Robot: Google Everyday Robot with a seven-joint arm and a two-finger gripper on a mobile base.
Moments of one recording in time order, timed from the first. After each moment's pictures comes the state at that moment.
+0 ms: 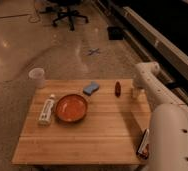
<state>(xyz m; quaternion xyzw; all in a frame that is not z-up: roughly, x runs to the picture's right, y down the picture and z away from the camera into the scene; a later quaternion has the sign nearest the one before) 0.304 0.011 1.000 -0.22 0.01 0.06 0.97</state>
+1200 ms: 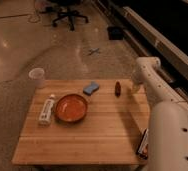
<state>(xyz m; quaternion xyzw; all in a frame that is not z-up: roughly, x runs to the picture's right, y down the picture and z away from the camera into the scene) 0.261 -0.024 0.986 -0.20 -0.06 -0.04 0.98</state>
